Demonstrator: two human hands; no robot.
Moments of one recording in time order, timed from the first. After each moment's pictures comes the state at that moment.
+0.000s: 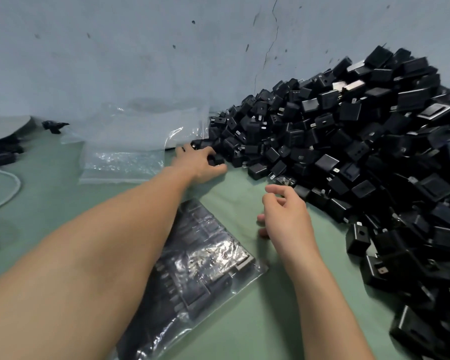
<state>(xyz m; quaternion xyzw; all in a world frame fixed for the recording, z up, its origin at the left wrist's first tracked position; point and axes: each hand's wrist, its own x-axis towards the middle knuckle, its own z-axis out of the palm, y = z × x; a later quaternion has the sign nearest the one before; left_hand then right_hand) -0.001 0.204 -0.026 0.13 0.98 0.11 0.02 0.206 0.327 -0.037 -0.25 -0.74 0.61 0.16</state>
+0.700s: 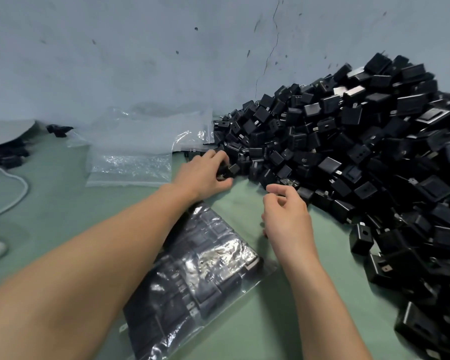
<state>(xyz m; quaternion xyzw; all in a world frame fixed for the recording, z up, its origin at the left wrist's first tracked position) 0.025 0.193 -0.037 0.30 0.94 0.11 -0.14 0.212 0.309 -0.027 -0.24 -0.74 0.60 0.20</state>
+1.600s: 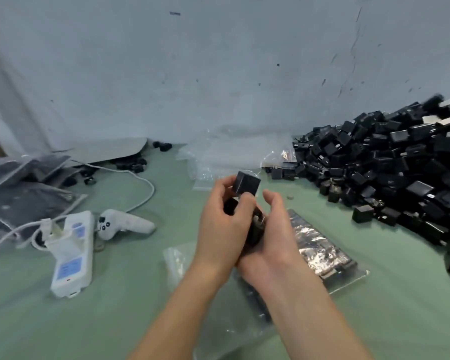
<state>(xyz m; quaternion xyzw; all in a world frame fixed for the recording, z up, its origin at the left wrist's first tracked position) 0.241 0.065 0.039 0.09 0.71 0.68 -0.18 0.248 0.133 0.039 -0.11 -0.22 0.96 -0.14</state>
